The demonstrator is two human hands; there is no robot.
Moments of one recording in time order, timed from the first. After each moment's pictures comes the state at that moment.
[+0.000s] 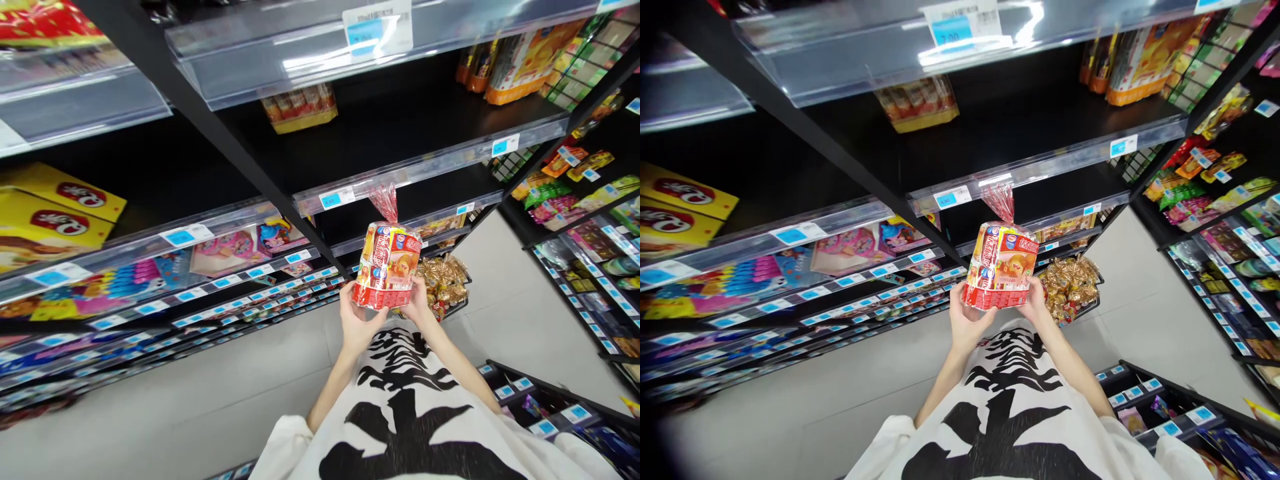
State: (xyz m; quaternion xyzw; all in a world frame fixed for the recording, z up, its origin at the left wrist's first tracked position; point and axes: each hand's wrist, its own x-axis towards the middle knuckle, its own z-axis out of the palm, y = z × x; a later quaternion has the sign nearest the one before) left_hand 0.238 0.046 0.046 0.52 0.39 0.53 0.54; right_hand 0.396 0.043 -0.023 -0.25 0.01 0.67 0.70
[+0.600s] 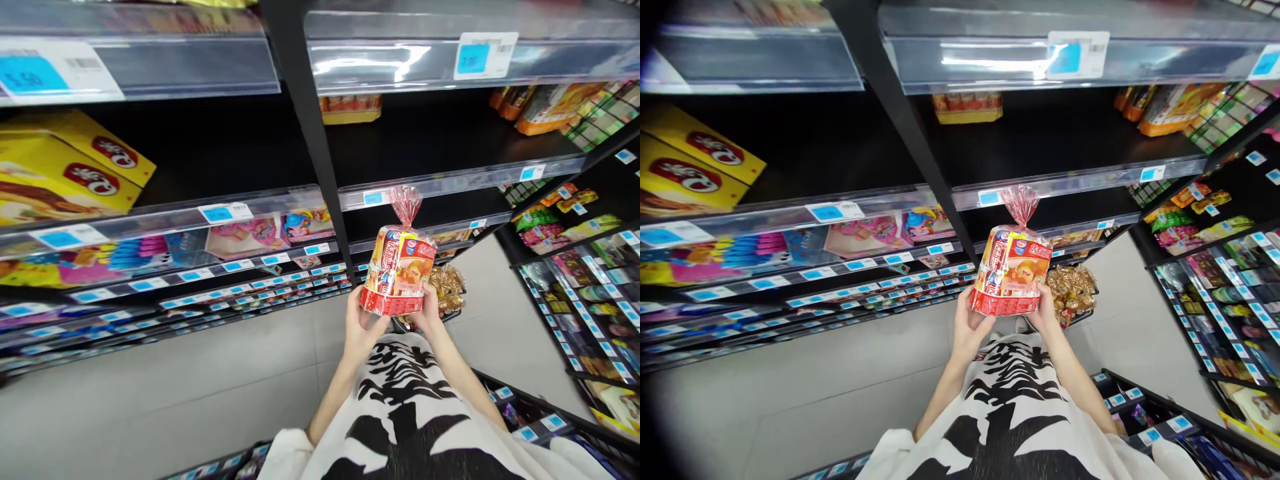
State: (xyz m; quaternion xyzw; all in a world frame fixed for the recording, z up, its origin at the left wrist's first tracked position) left_hand 0.172 0.051 0.051 0.46 0.36 0.53 0.61; right_hand 0.351 0.048 0.010 -0.37 -0.03 0.62 0.69
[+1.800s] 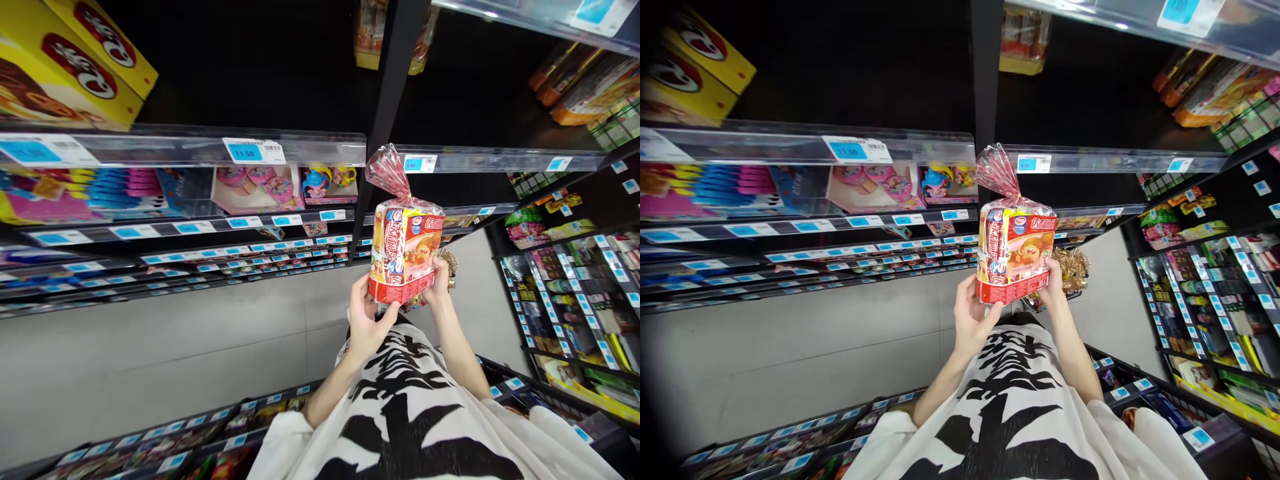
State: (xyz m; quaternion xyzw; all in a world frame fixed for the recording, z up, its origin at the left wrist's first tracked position) left_hand 0.114 0.023 0.072 0.42 0.38 0.56 0.60; right_hand 0.303 0.060 0.042 -0.45 -0.10 0.57 0.68
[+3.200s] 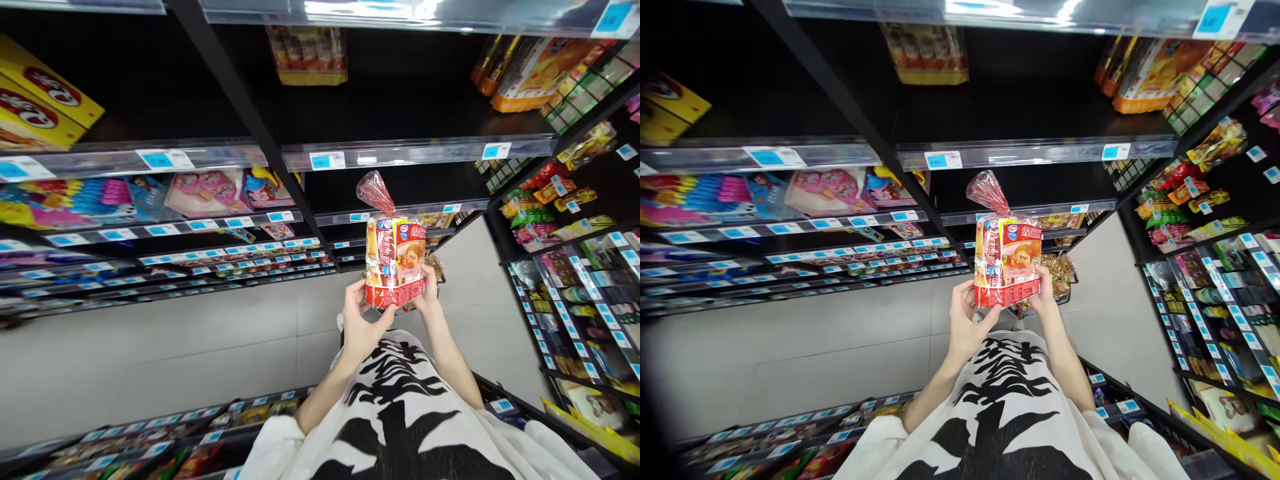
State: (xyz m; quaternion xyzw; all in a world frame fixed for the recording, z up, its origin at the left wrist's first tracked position) left_hand 0.300 -0.068 0.079 0.50 0.45 0.50 0.55; right_hand 0.483 -0.029 0.020 -0.39 -0.08 0.64 0.66
